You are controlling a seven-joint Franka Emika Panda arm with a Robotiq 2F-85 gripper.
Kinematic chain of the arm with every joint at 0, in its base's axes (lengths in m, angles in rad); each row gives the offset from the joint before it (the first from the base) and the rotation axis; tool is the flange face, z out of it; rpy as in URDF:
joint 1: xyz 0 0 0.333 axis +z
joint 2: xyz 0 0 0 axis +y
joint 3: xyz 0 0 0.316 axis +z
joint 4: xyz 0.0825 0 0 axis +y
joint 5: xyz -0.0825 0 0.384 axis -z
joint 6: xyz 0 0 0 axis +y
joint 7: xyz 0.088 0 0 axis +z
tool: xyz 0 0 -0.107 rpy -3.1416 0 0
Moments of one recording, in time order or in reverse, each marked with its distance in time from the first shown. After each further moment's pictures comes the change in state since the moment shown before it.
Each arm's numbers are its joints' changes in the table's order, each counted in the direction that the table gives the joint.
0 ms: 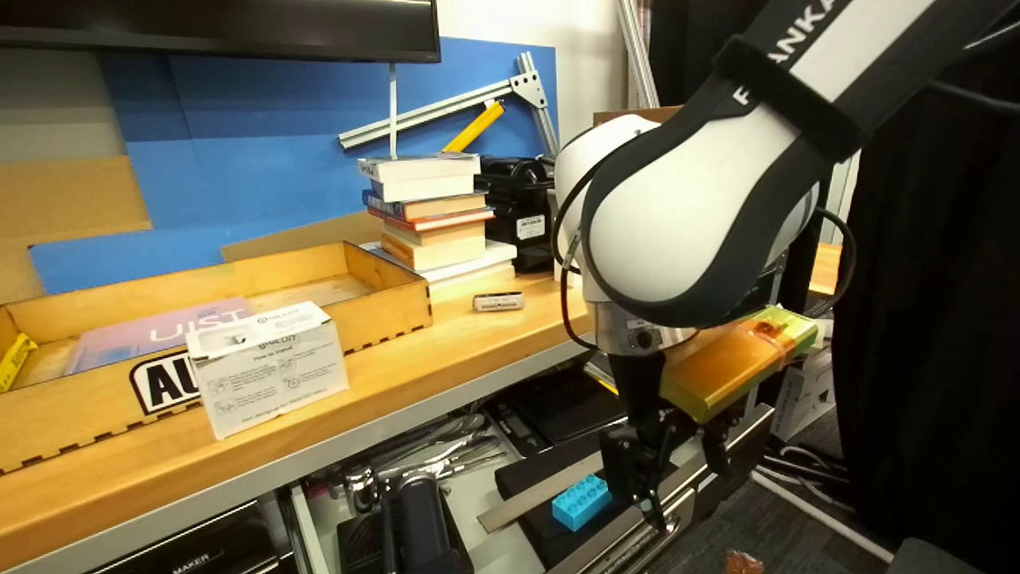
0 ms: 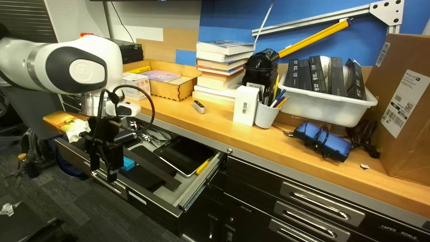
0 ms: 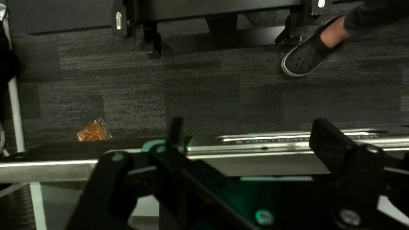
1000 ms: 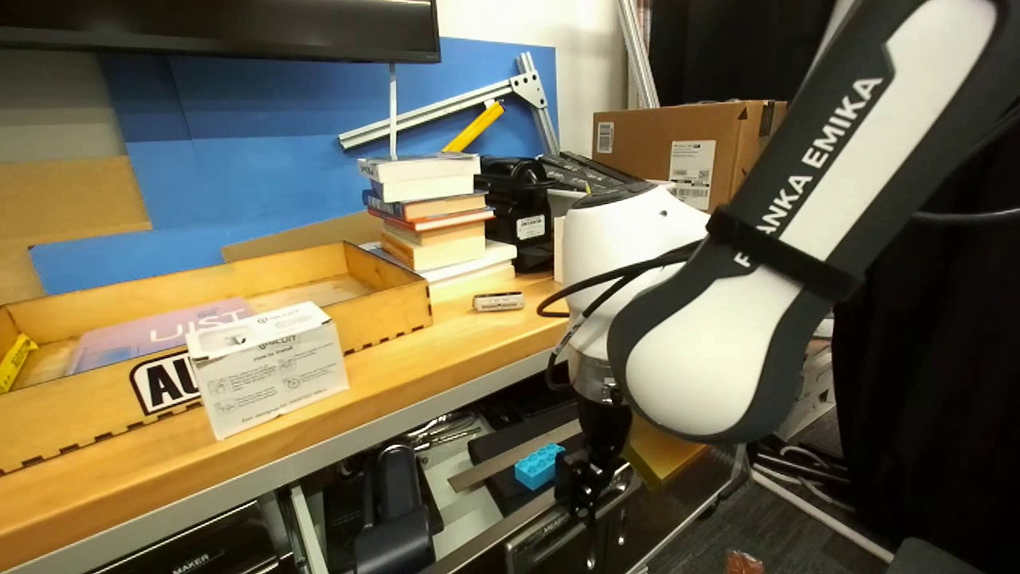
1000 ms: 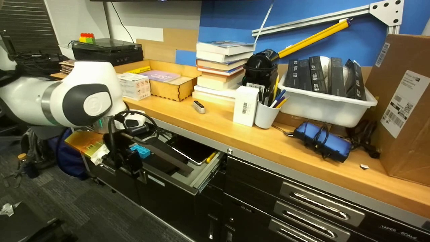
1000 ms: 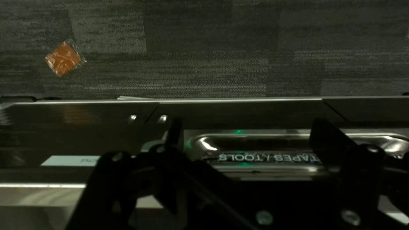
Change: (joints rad) arm -0.002 0.180 -0.010 0.046 0.172 -0.523 -0.119
